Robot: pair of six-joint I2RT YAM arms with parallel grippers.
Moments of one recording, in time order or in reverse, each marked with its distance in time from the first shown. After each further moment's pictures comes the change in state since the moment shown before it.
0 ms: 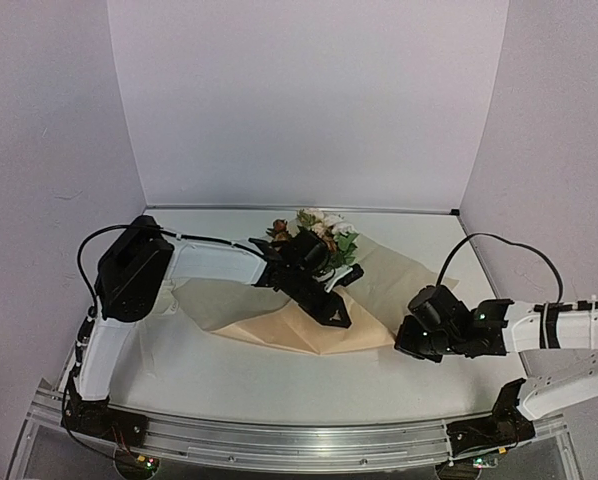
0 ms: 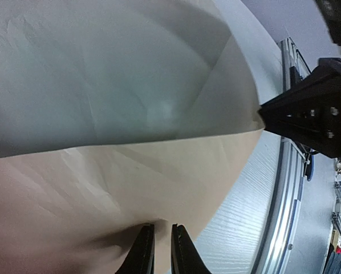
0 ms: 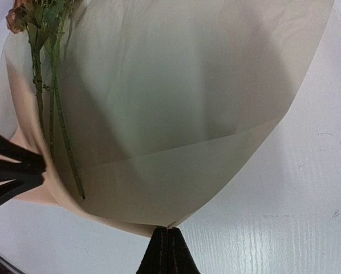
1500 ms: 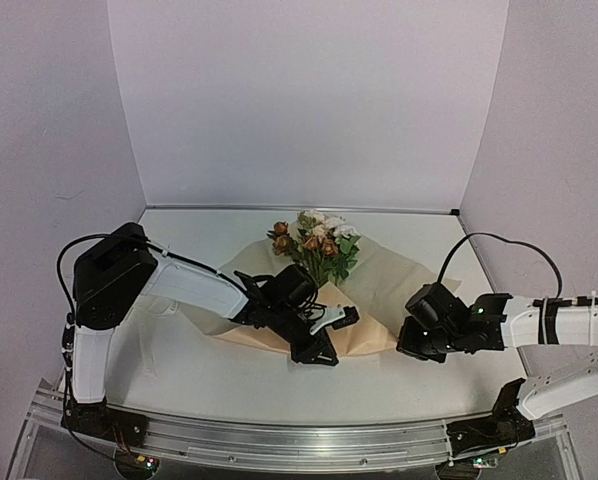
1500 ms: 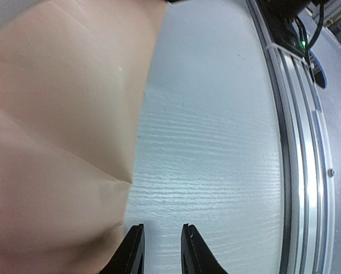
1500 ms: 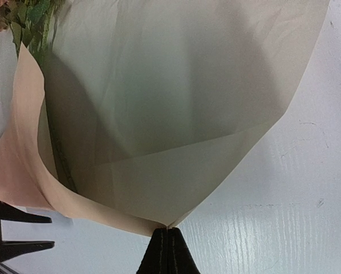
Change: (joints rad) left arm -0.092 -0.168 -0.379 0.227 -0.025 0.311; right arm 0.000 0.026 0.048 -0.111 -0.003 0.006
